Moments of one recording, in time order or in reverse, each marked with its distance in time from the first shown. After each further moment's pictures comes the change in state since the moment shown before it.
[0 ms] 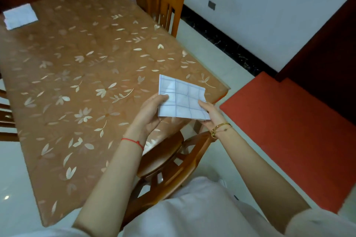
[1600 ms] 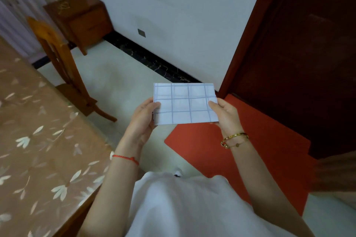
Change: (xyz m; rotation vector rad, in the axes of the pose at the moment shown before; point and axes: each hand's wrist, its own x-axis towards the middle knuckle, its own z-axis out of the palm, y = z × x) left_hand 0.216 0.002 0.476 0.215 -0.143 0.060; right_hand 0.066 -0.365 -0.354 -0.258 0.305 -0.458
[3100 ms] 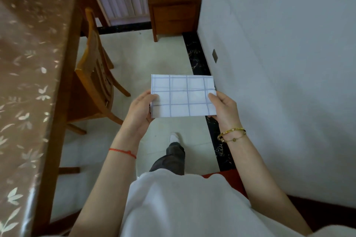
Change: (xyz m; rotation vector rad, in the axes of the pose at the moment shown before) left_hand 0.466 0.232 -0.007 -0.358 0.660 0.115; right_hand 0.621 -0.134 0.226 -0.217 -0.644 0.068
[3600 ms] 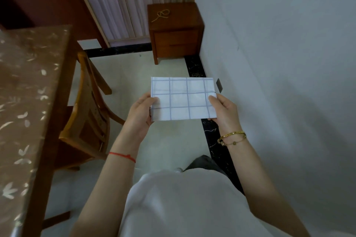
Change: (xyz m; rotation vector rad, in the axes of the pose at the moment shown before) left_hand 0.228 0.128 0.028 0.022 0.023 0.028; right_hand 0.238 -0.091 0.068 -0.003 -0.013 -0.058
